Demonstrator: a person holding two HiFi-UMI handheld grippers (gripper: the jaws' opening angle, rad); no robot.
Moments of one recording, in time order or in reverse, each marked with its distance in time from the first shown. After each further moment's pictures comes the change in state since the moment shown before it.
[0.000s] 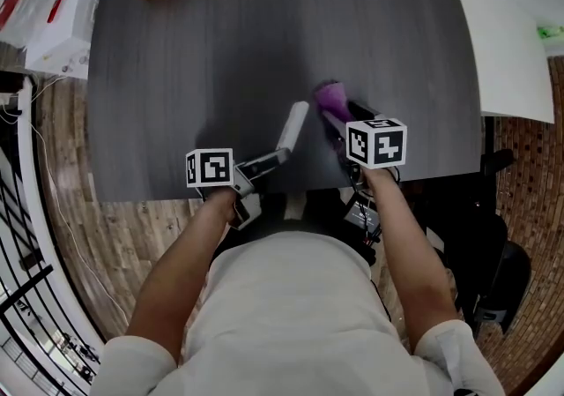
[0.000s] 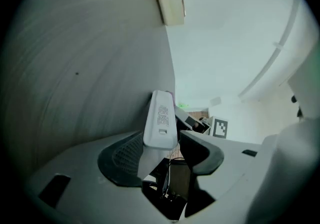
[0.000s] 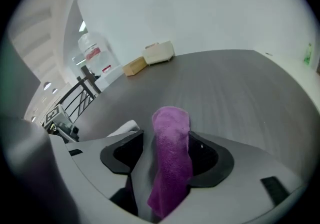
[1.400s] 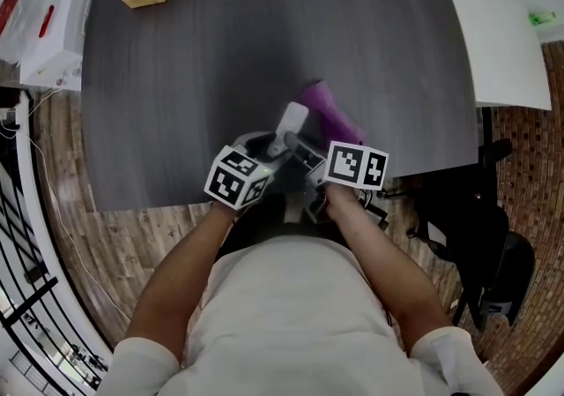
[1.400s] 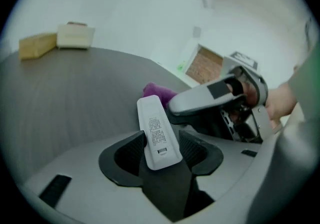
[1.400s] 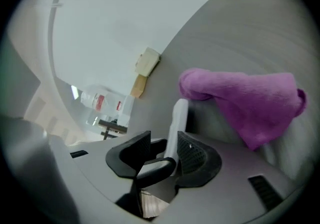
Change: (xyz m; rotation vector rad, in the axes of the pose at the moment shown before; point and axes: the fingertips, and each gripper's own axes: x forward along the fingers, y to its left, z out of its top) left arm 0.028 0.007 0.007 0.972 0.214 0.410; right arm -0.009 0.093 -0.027 0.621 -0.085 0.331
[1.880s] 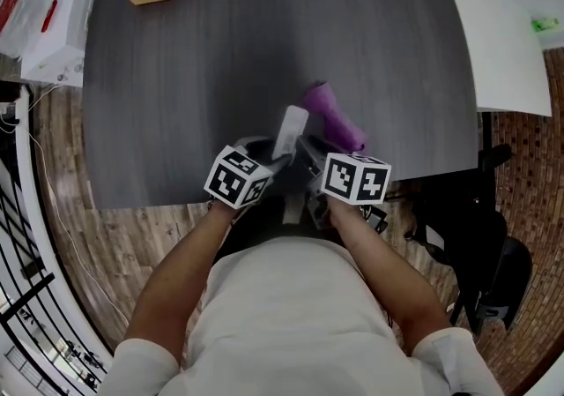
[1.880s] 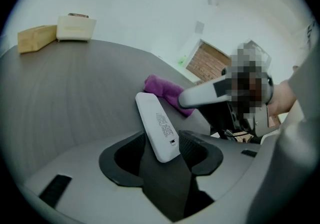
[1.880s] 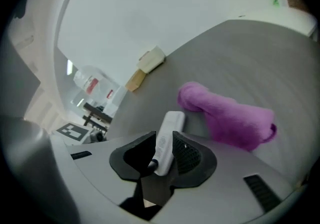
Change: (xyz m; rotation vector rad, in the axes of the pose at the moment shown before) left arm -0.002 0.003 -0.014 -0.019 0.068 -0.011; right arm -0.014 -0.008 0.003 -0.217 -0.014 -0.164
